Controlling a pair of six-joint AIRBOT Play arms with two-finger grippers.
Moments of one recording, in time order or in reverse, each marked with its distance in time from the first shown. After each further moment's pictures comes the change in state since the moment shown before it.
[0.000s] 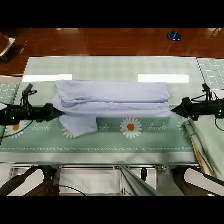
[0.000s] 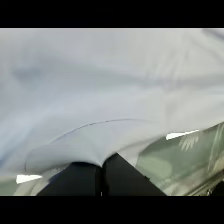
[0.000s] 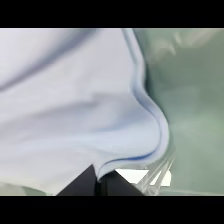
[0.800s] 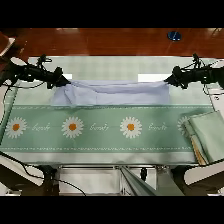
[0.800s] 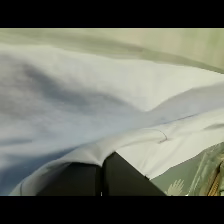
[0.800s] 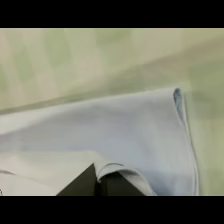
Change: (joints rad) left arm -0.150 -0.737 0.867 0.047 -0.054 -0.297; right arm 0.172 -0.501 0.633 0.067 -0.086 0.135
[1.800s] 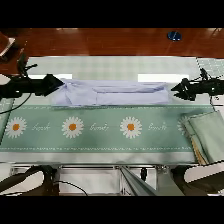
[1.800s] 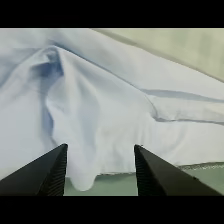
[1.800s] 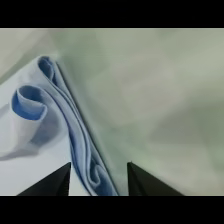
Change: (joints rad) left arm -0.034 0.596 -0.563 0.020 0.342 0.092; right arm -0.138 0.013 -0.146 -0.040 0.022 -0.032
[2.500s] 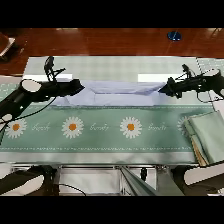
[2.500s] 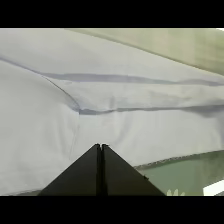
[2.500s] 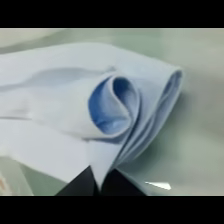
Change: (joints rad) left arm -0.306 -0.010 -0.081 -0.127 0.249 0.034; right arm 0.146 0.050 -0.006 0.064 0.085 -0.097
